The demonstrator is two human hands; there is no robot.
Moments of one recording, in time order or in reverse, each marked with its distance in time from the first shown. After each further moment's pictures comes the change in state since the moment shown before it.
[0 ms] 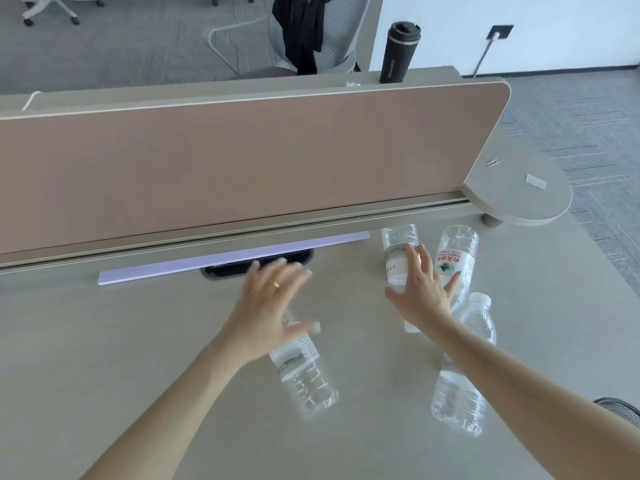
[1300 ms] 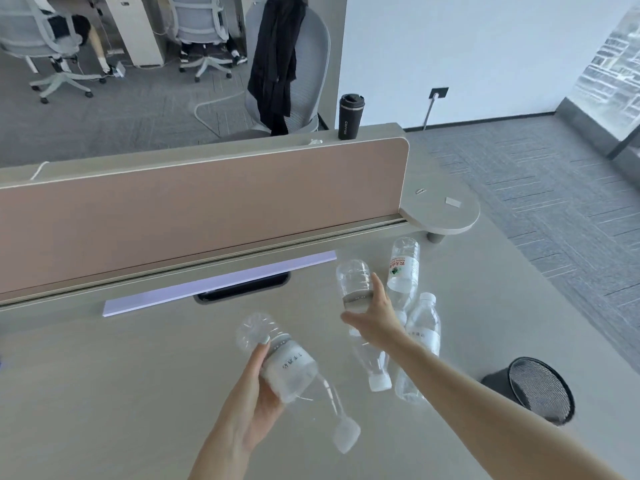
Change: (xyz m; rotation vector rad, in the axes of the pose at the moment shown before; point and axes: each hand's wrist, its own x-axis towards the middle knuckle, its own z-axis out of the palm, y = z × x) left_hand -0.073 0.105 -0.049 -1.949 -0.035 -1.051; right_hand -0.086 -0.017 -0.040 0.671 -0.178 0.085
